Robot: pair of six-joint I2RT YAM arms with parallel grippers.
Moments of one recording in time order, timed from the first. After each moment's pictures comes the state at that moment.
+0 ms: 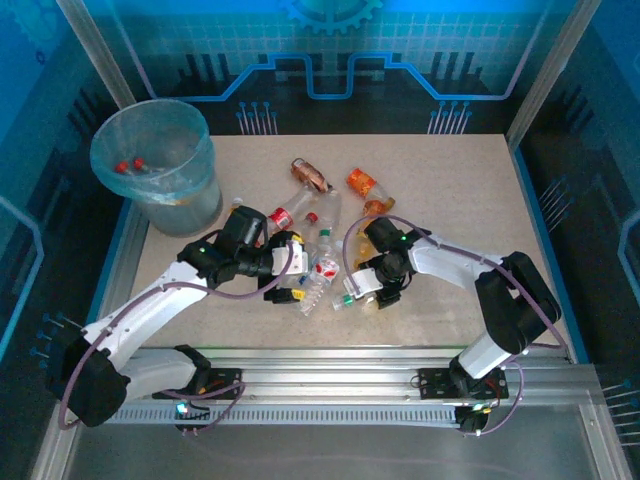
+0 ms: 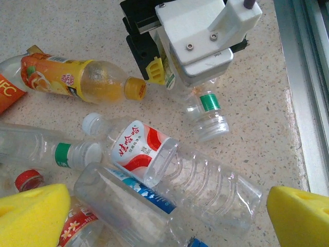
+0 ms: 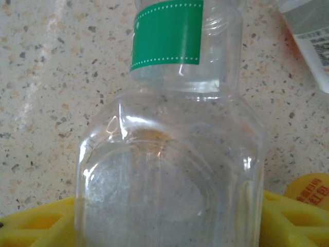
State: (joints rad) left arm -0.53 1.15 0.89 -0.59 0.50 0.86; right arm 0.58 1.59 0.93 -0.72 -0.21 -1.37
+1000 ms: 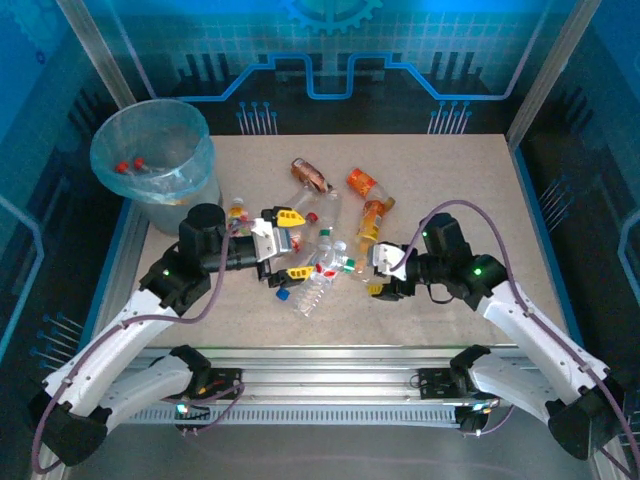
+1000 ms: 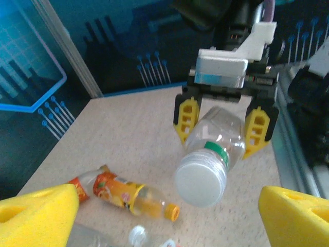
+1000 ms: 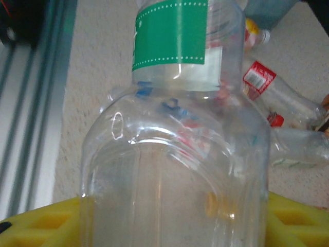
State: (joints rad) left arm -0.53 0.90 0.90 -0.23 0.69 0.44; right arm 0.50 0.95 0.83 -0.63 -0.60 -0.77
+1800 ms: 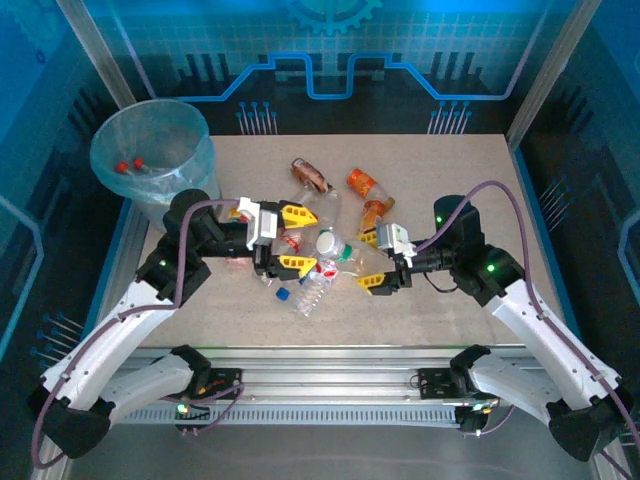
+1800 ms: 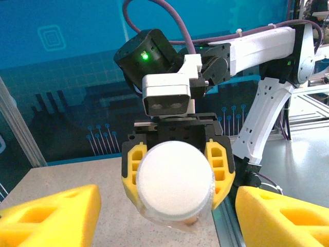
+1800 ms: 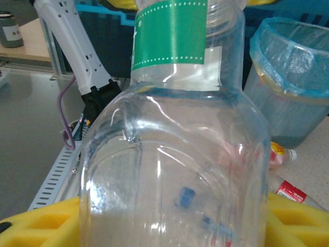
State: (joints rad) left arm -0.54 0.96 1.00 -0.03 0.97 0.15; right arm 0.51 0.94 0.97 -0.49 -0.97 -0.53
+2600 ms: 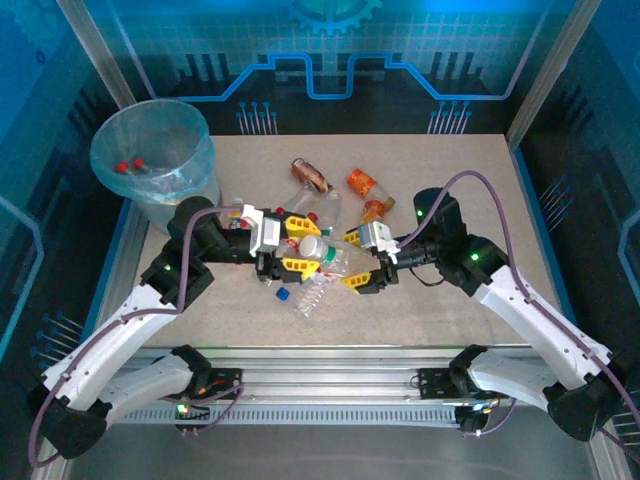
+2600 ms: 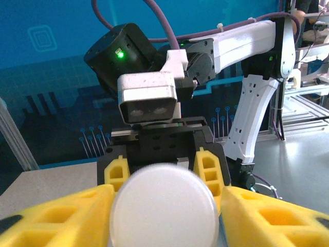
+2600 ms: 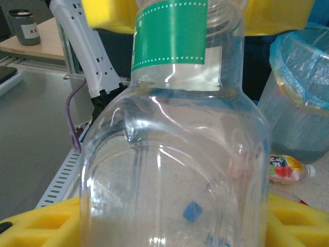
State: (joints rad) left arm -0.57 0.95 0.96 0.02 0.96 0.15; right arm 0.59 1.05 1.04 -0.48 -0.95 -0.55
